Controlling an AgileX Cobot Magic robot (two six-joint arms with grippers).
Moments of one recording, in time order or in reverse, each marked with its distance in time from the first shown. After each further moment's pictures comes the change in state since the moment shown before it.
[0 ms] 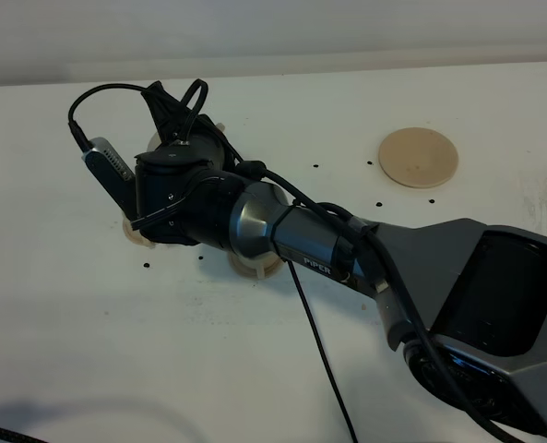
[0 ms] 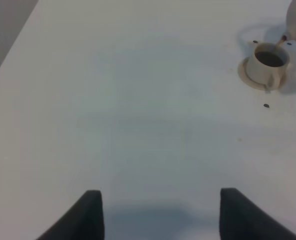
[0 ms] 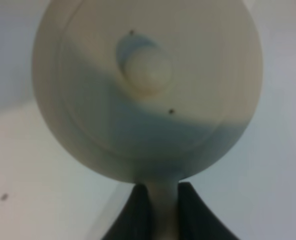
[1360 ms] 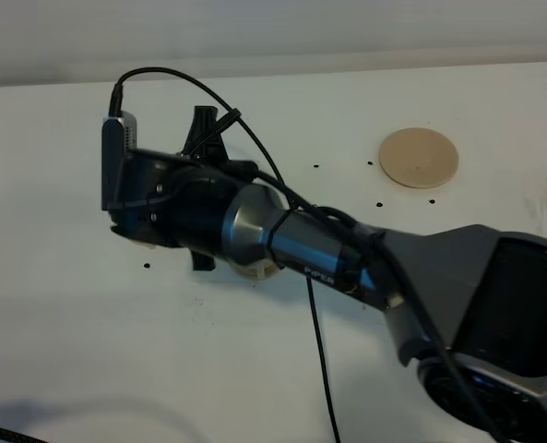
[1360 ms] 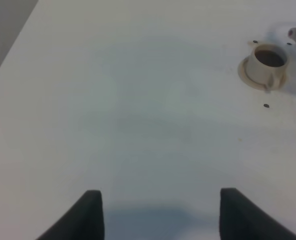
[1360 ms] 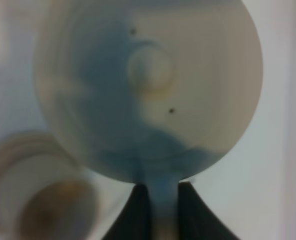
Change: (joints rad) left arm 0.000 0.000 0.000 0.000 0.000 0.000; right arm 0.040 -0.069 0.000 0.349 0.223 0.460
